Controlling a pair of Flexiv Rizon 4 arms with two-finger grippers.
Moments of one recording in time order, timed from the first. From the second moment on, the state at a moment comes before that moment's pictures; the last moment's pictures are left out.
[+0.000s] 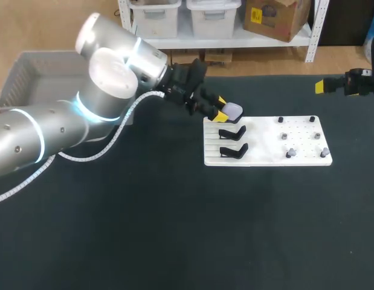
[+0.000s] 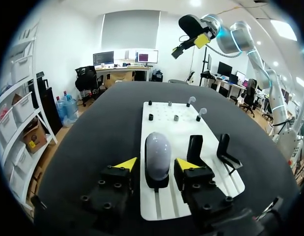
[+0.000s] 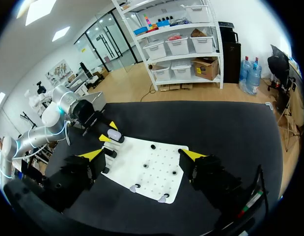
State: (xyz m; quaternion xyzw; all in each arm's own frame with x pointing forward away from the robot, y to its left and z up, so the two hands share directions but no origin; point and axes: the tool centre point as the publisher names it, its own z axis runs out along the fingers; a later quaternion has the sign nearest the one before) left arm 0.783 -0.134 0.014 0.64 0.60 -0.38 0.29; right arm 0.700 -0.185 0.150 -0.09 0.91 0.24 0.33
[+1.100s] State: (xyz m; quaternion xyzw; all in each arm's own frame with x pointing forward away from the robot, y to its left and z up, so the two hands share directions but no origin) left arm 0.787 -0.142 0.010 0.64 0.60 -0.38 0.28; right arm 0.700 -0.185 0.150 -0.09 0.91 0.24 0.33
